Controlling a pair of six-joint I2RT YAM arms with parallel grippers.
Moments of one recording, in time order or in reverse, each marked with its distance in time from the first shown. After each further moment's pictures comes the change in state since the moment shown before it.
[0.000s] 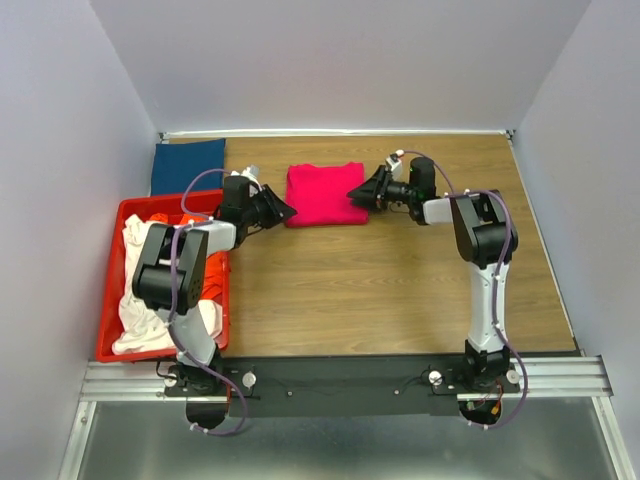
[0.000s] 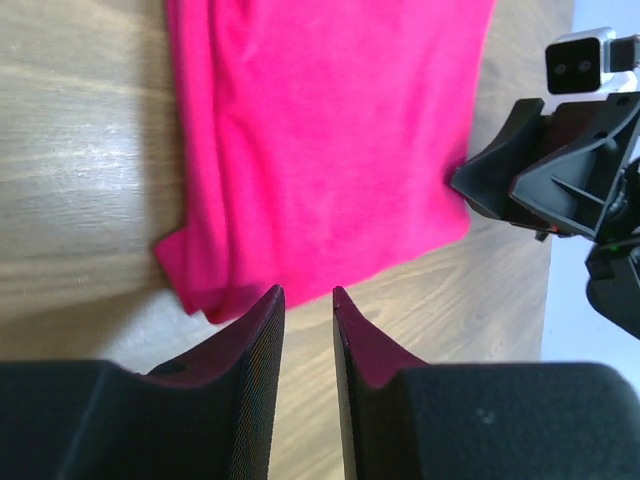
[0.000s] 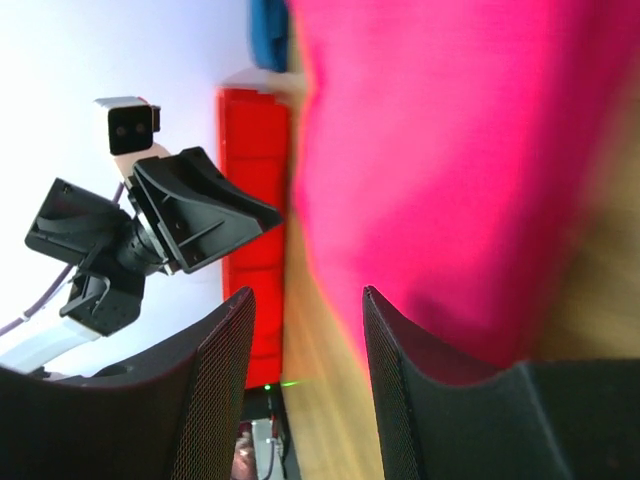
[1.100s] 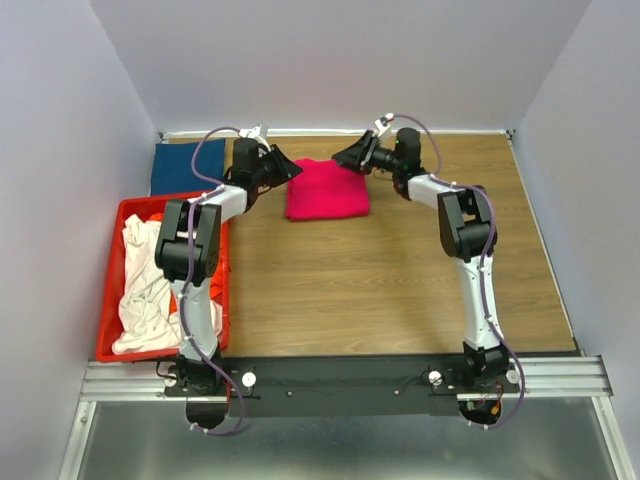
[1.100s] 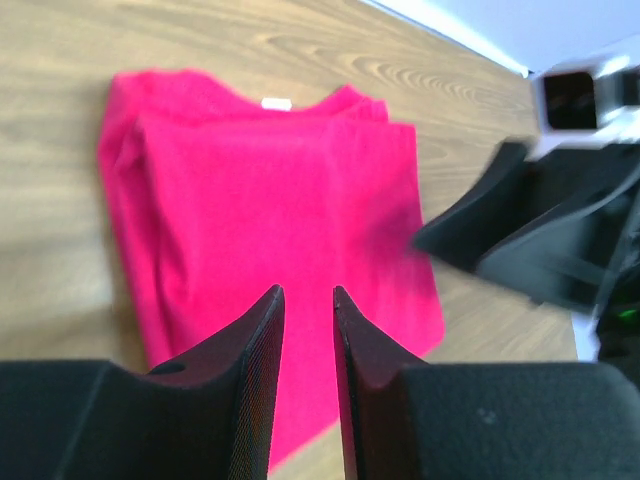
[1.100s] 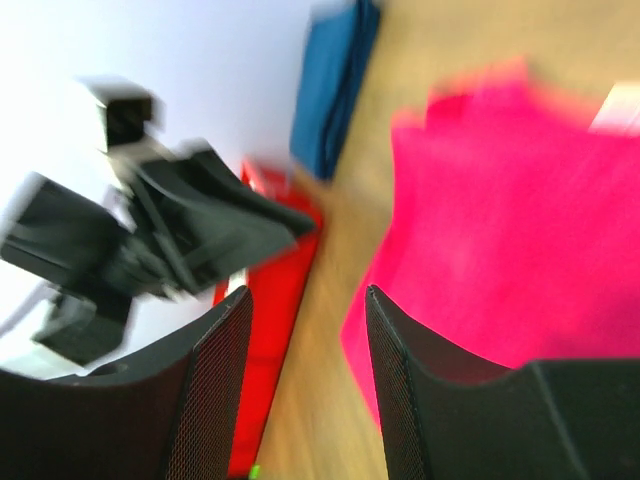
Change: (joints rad) left arm -0.004 0.203 0.423 -0.047 -0.058 0.098; right arm 0.088 0.145 0.414 -0.054 0.109 -0.004
